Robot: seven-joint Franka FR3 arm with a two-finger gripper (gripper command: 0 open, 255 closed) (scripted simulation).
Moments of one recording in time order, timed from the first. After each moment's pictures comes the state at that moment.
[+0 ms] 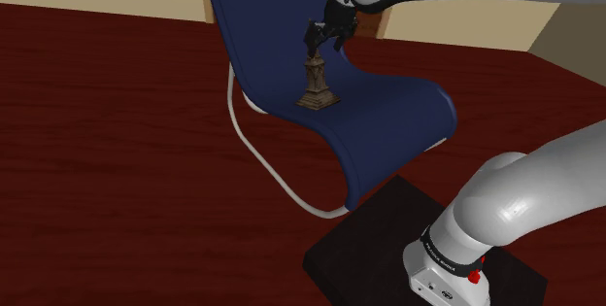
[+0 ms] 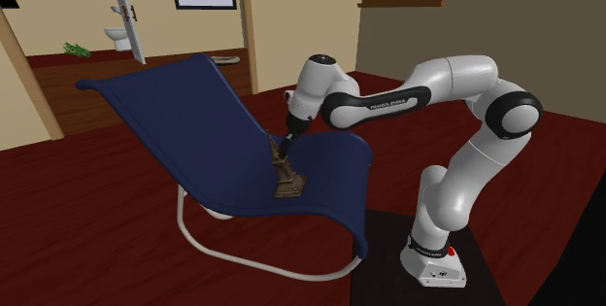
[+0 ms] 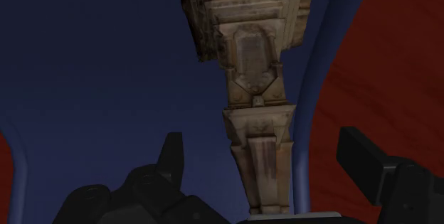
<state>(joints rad) -0.04 -0.41 0.11 -2.19 -0.12 2.13 0.21</state>
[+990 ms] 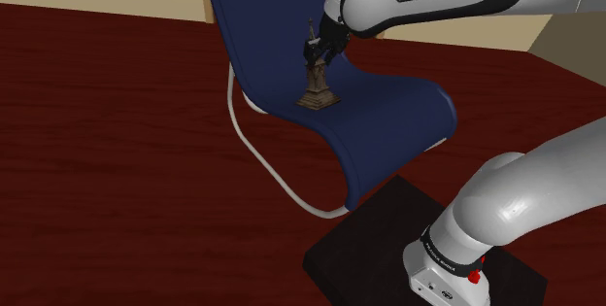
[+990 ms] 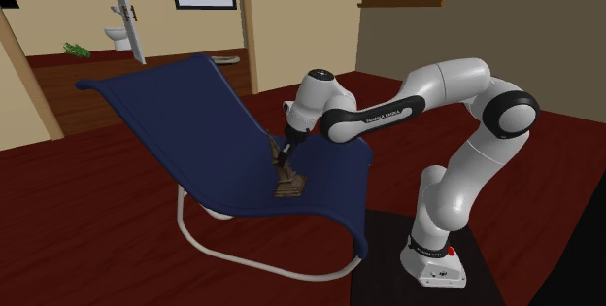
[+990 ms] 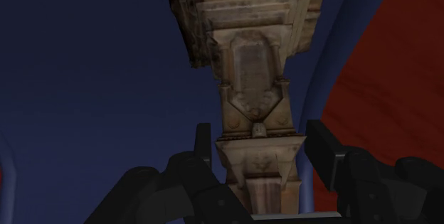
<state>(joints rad) -0.05 -0.39 0.11 -2.28 -0.14 2.26 0.23</state>
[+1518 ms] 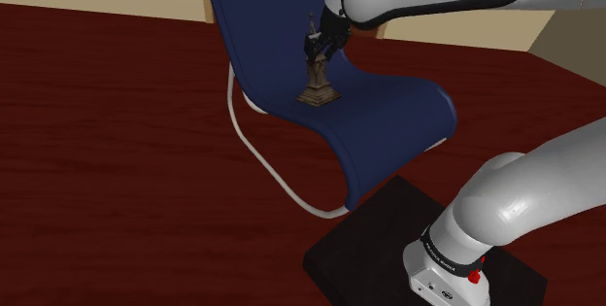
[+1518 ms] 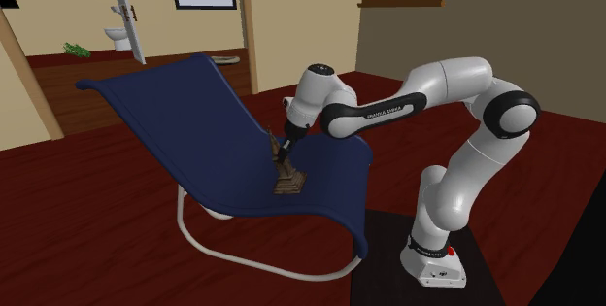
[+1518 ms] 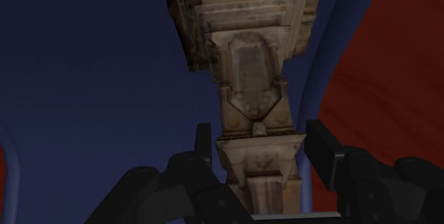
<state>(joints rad) -0.05 -0.40 0.11 -2.24 -0.14 2.22 0.23</state>
